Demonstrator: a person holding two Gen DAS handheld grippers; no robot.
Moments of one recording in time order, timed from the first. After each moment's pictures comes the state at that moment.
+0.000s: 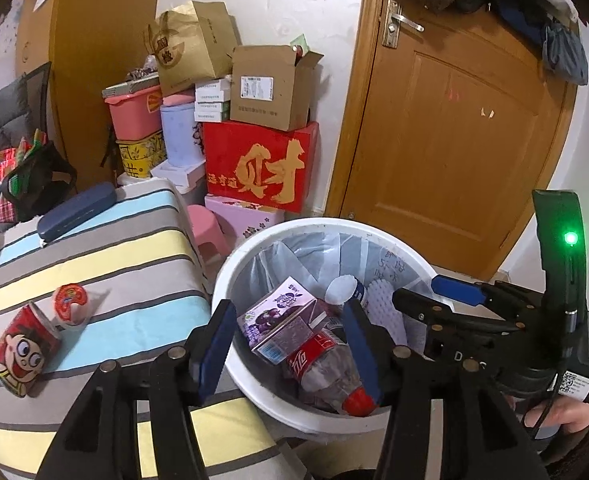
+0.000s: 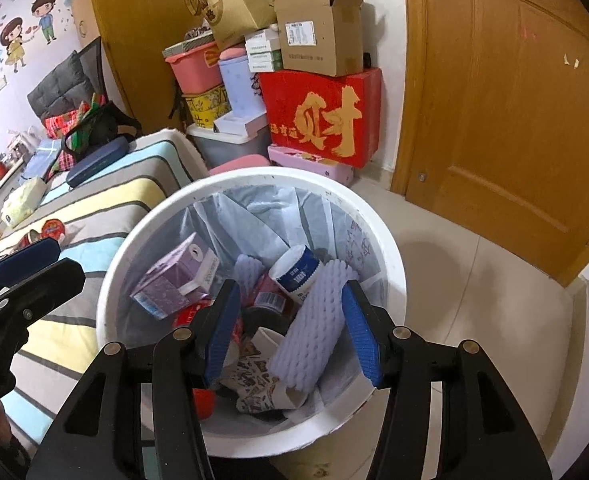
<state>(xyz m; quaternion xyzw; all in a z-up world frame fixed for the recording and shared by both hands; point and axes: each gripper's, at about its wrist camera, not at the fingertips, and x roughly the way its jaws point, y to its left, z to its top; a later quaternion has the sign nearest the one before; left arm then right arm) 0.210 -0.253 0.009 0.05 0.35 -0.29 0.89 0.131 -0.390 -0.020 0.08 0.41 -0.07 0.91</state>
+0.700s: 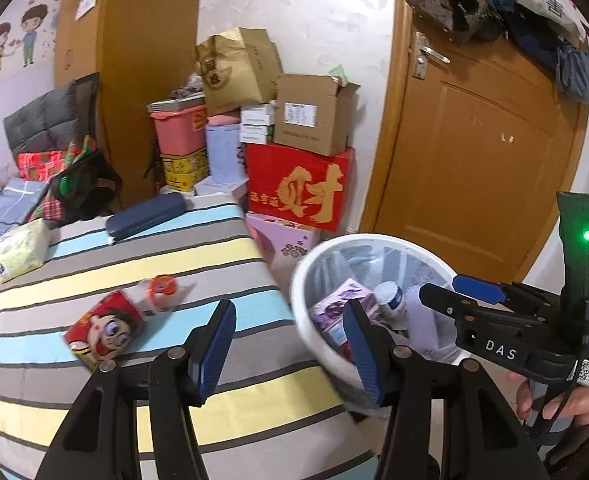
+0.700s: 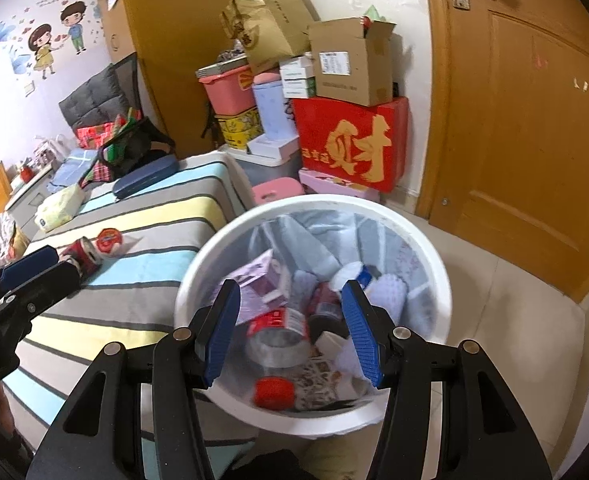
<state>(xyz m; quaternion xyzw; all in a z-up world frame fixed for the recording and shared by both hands) 0.184 -0.176 0.037 0.04 0.32 -0.23 0.92 0.126 -0.343 0.001 0.08 0.37 -0.03 0.92</state>
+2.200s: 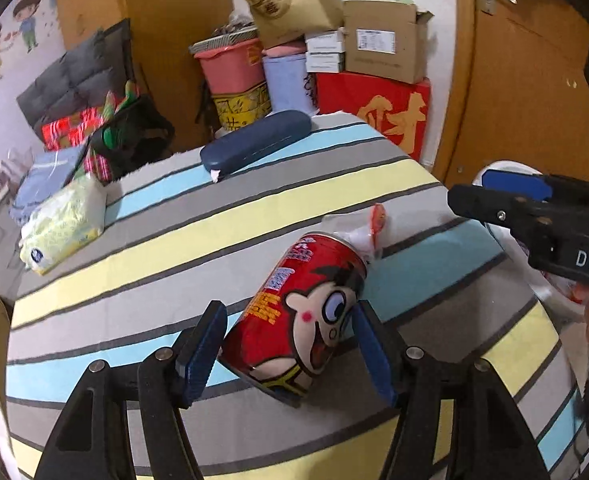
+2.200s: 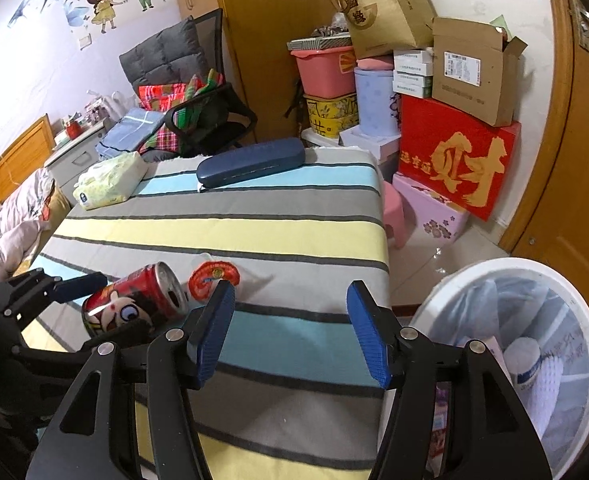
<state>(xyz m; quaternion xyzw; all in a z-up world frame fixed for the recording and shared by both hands) 0.297 -0.055 -0.033 0.12 0.41 -0.16 0.89 0.216 -0.231 -0.010 0.04 0.39 0.08 0.92</state>
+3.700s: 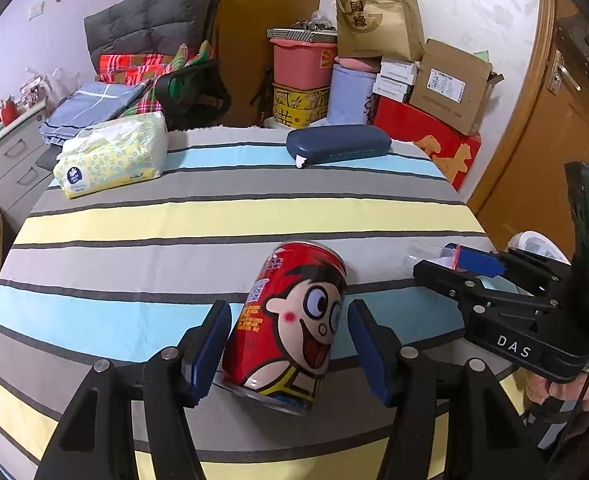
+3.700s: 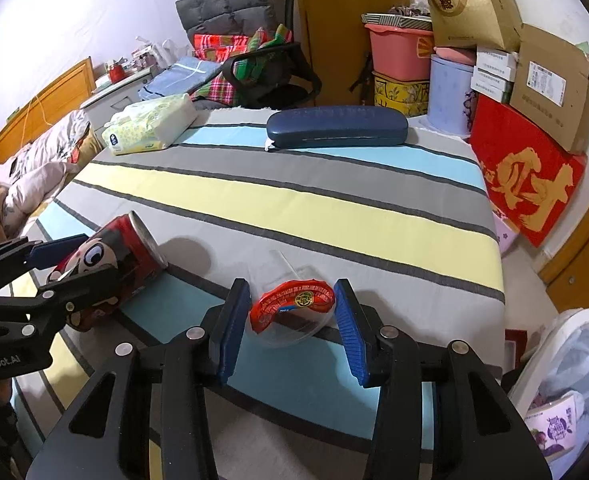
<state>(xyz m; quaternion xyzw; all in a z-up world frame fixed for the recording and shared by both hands) 0.307 0.014 -0.035 -0.01 0.42 -0.10 0.90 0.248 -0.184 -0.038 -0.02 0.42 0.18 0.89</state>
